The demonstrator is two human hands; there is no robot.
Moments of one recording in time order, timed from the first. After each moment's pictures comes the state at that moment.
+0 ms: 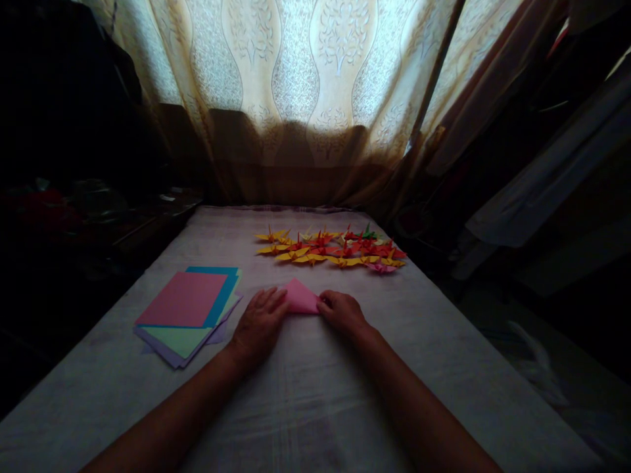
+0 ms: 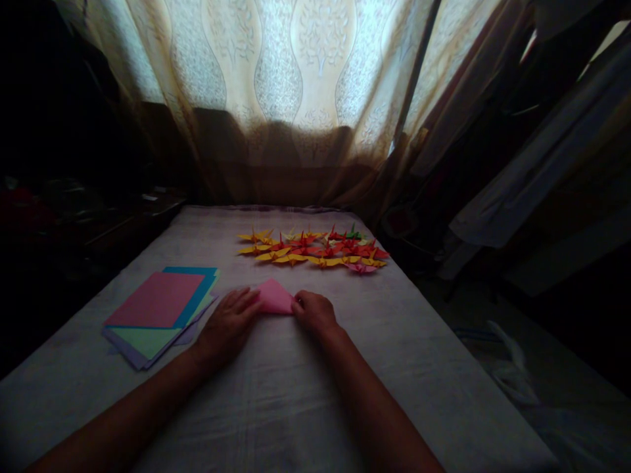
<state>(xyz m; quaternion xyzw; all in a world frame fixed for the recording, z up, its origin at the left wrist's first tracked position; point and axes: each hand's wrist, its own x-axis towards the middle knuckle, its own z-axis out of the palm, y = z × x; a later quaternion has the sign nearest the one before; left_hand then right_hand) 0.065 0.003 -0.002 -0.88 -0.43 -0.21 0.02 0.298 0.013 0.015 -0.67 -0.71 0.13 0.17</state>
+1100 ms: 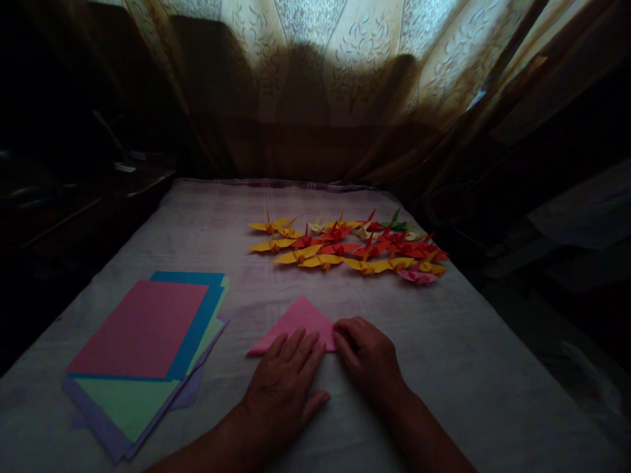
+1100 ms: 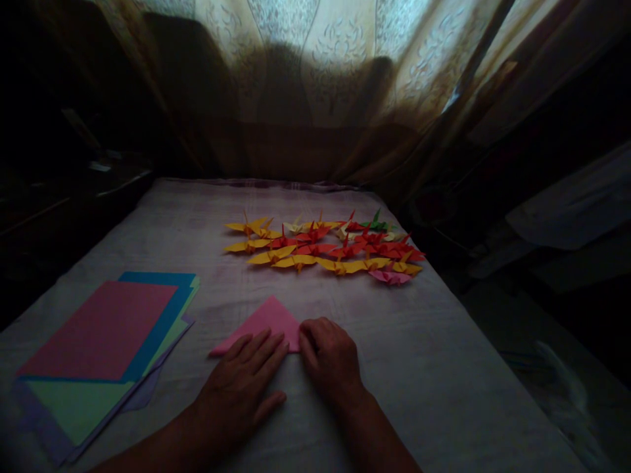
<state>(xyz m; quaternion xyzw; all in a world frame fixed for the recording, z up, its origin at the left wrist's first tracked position) 0.098 -0.004 -0.017 -0.92 -0.36 -0.15 0.03 0.307 0.009 -0.016 -0.58 -0.75 0.07 0.31</state>
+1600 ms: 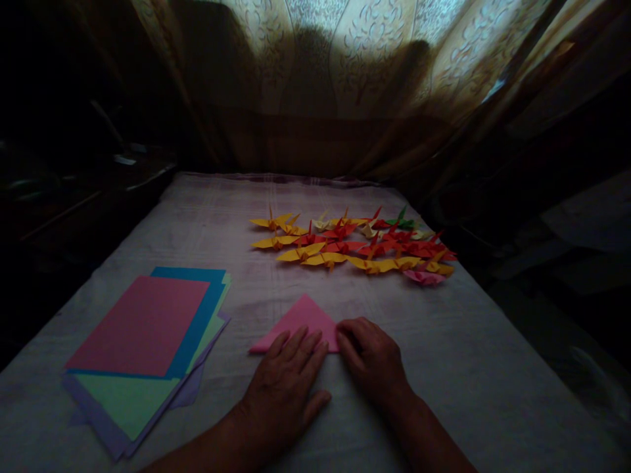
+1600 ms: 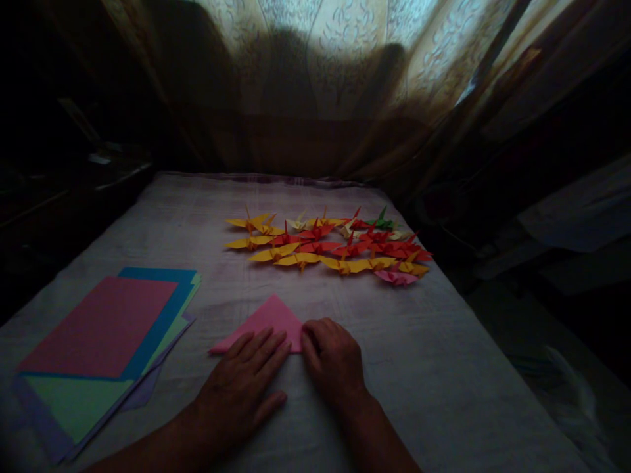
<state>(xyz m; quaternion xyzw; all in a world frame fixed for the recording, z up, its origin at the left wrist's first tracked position) 0.097 -0.004 -0.016 -0.92 -0.36 -0.15 0.03 0.306 0.010 -0.012 -0.57 -0.76 0.06 0.31</state>
